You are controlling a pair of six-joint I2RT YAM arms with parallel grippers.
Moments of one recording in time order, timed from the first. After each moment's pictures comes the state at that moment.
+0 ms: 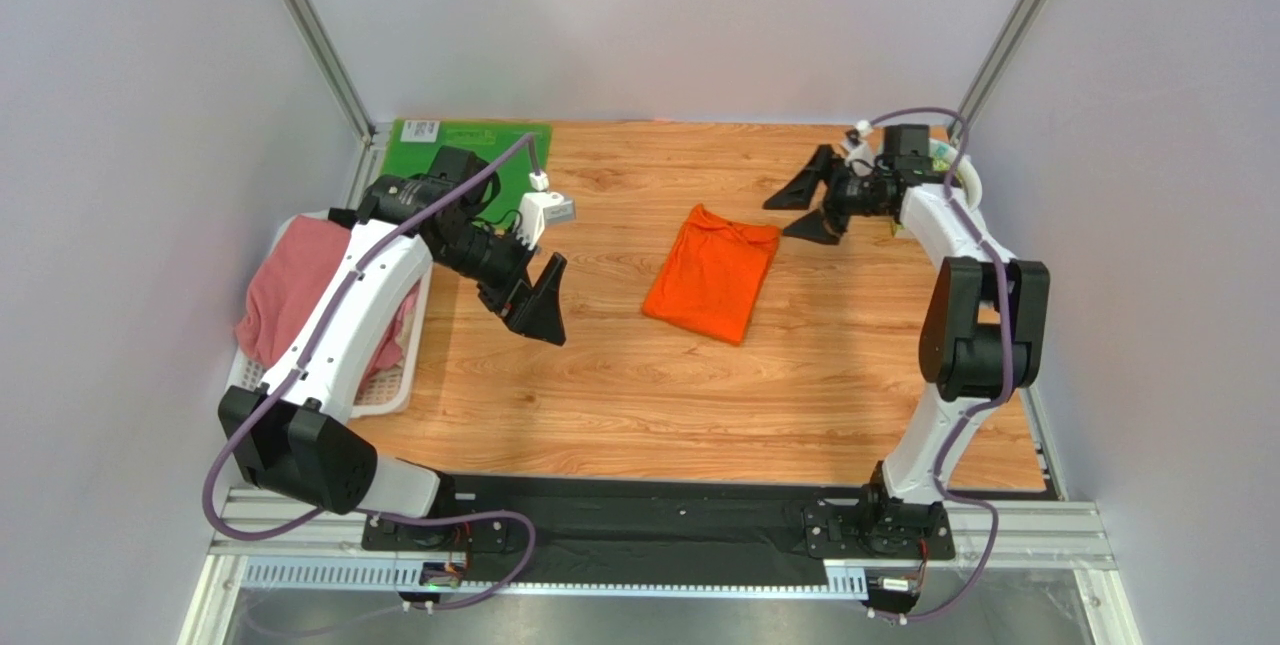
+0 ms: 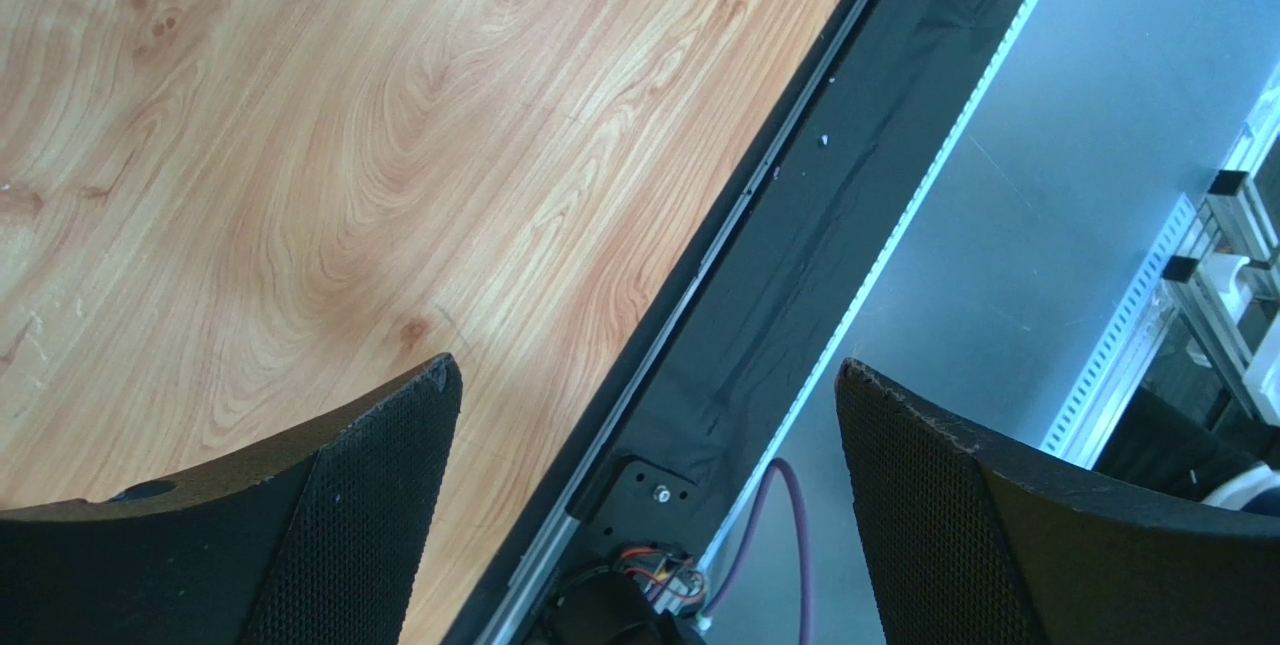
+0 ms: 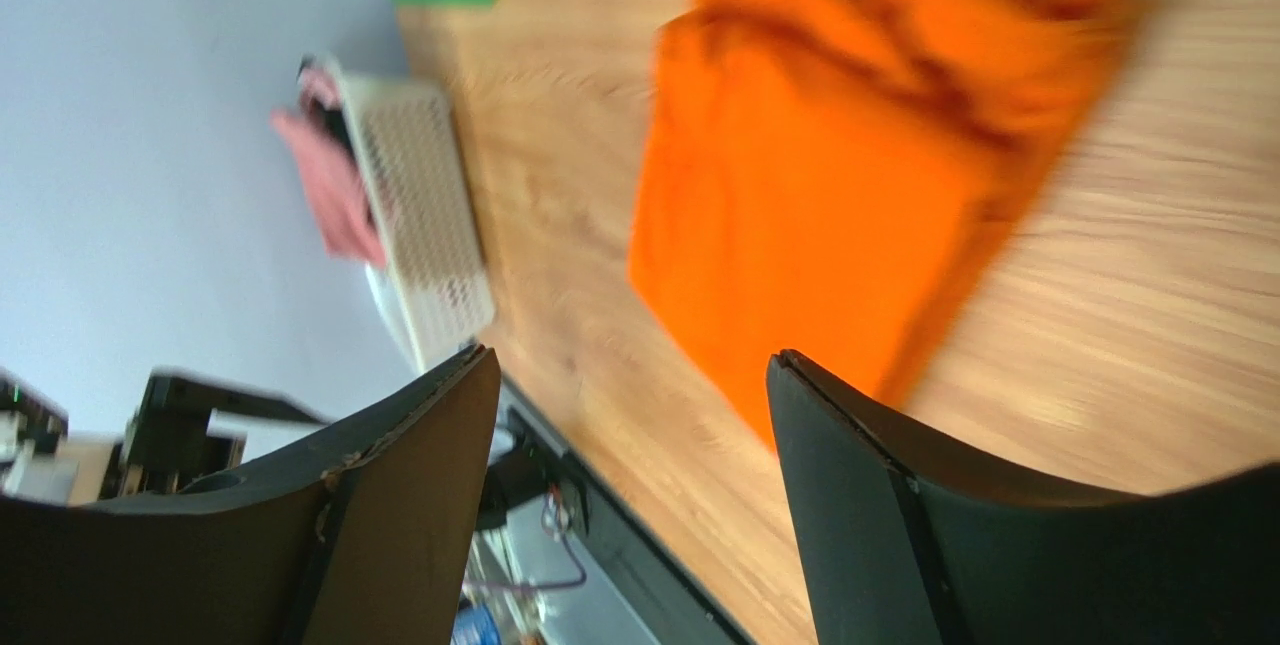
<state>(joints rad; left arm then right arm) -0.29 1.41 1.47 -1.35 0.72 0.42 -0.02 1.87 1.45 -0.49 -0.90 0.55</state>
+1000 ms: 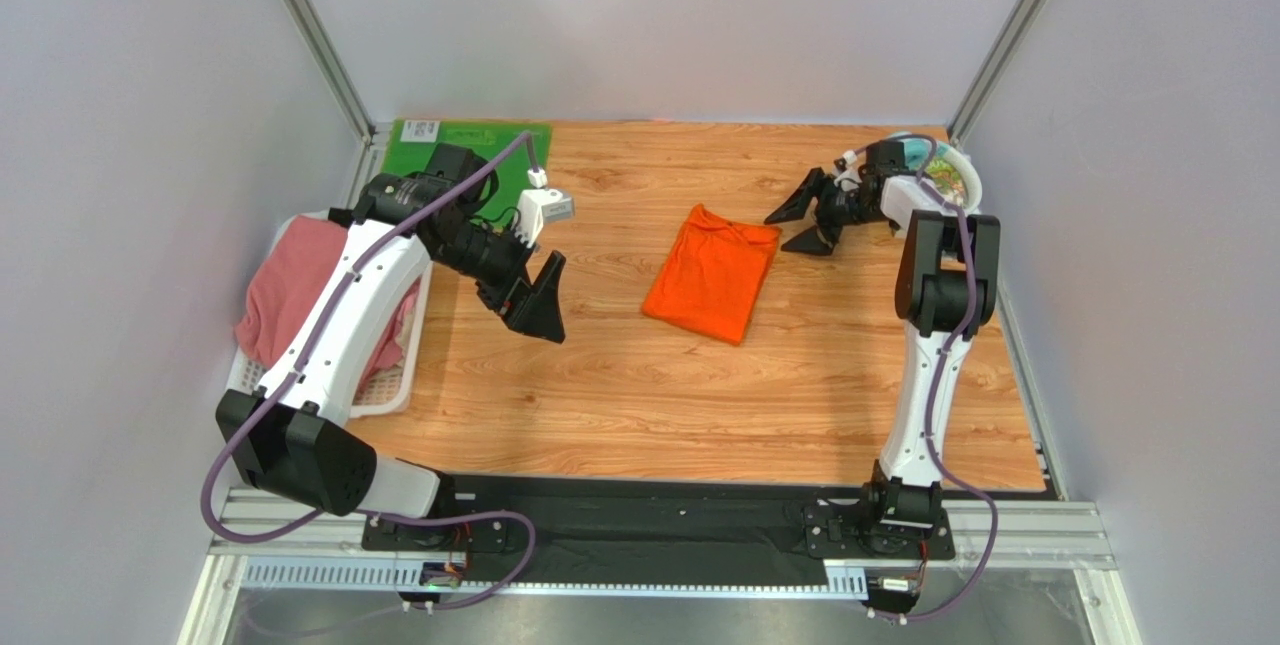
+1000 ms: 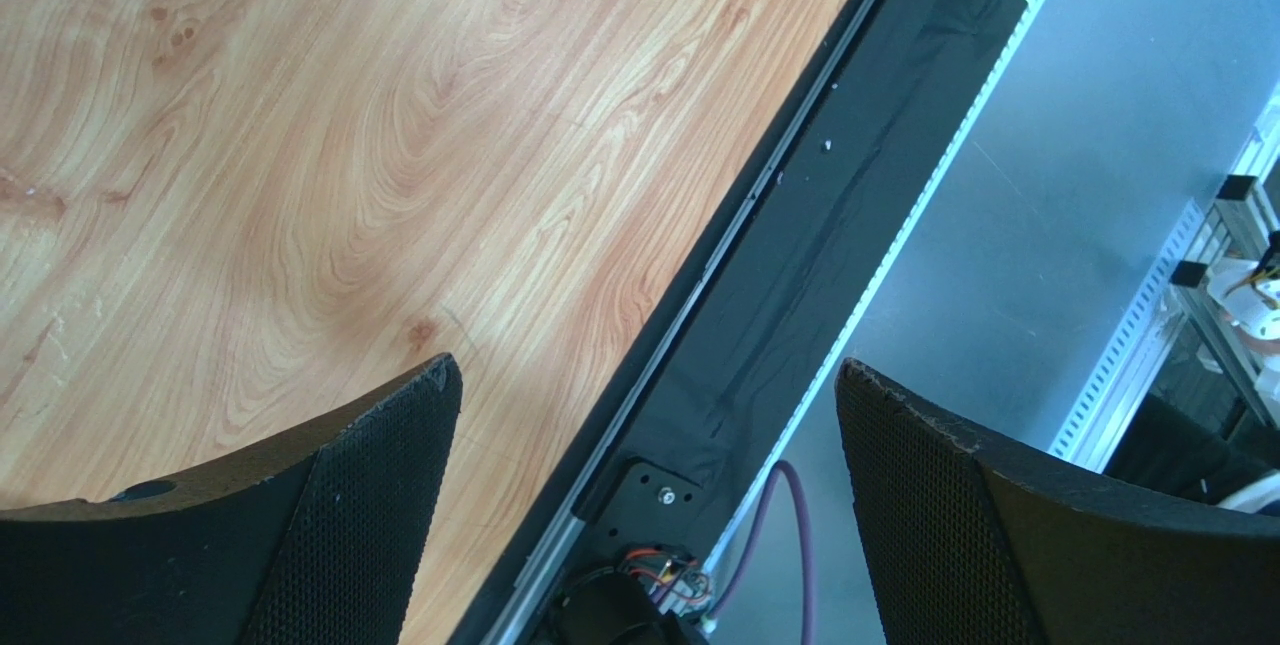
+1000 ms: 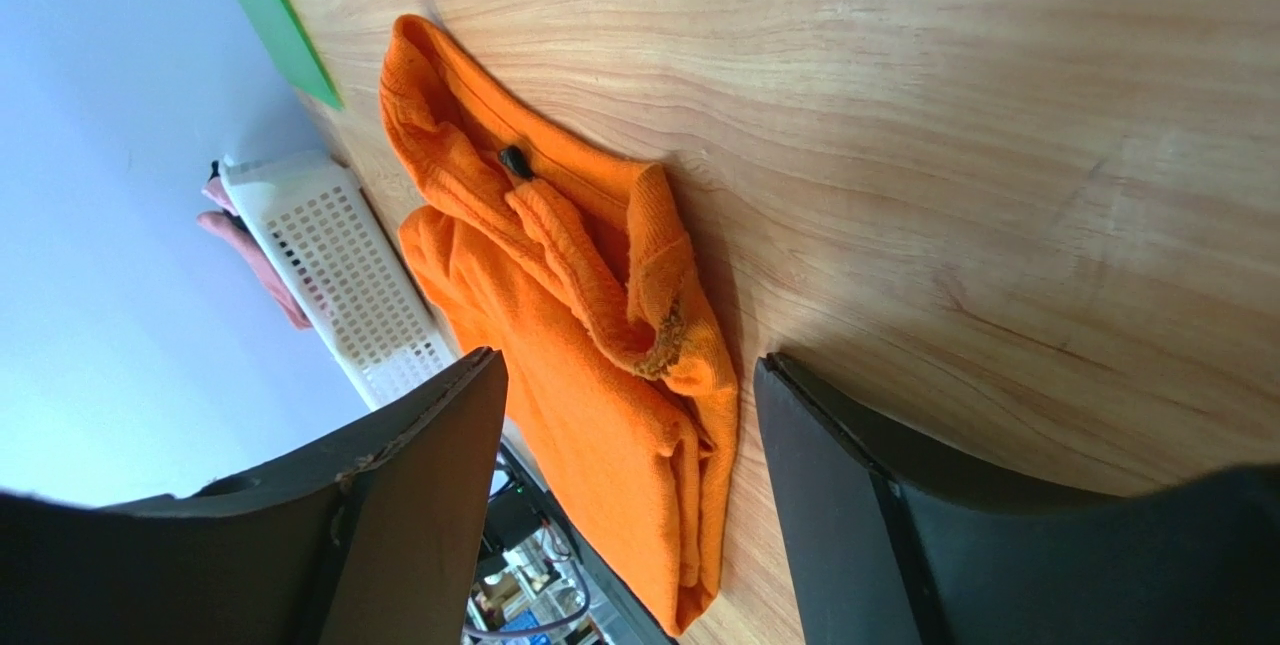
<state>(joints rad) -0.29 1.40 1.48 -1.35 0.72 0.42 -0.11 2.33 1.75 -0.59 -0.84 0.52</state>
